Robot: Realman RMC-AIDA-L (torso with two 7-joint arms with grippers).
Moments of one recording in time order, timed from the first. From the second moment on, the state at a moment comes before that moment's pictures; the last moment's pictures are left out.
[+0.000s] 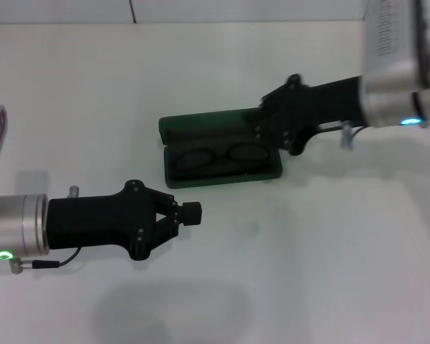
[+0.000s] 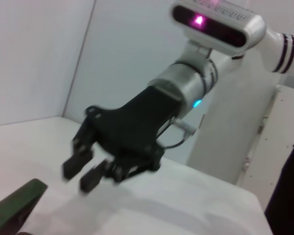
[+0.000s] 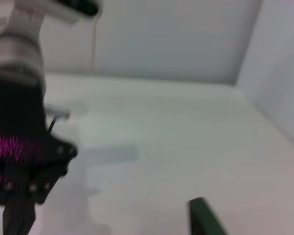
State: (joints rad) left arm -0.46 -2.02 0.86 0.41 1.83 1.72 -1.18; right arm 0.69 2.02 -1.46 -0.92 -1.78 -1.13 1.50
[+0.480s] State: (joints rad) left arm -0.49 -2.03 0.80 0.42 1.83 1.58 -1.25; right arm 0.48 2.02 -1.15 -0.84 -1.74 -1.33 1.35
